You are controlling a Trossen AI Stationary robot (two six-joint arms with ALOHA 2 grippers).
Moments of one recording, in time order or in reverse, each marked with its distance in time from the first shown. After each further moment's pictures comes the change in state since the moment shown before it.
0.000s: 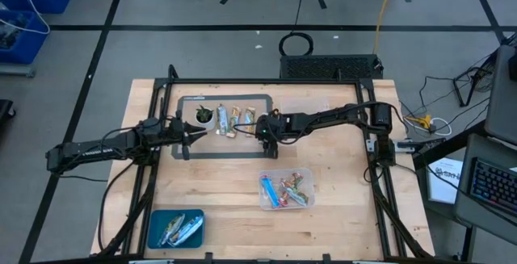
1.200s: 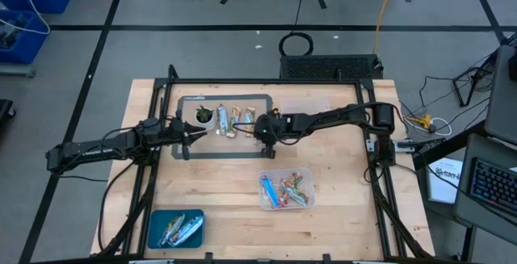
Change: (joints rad) left arm 0.000 0.000 0.000 0.000 0.000 0.000; right arm 0.009 -0.017 -0.001 0.044 0.010 0.015
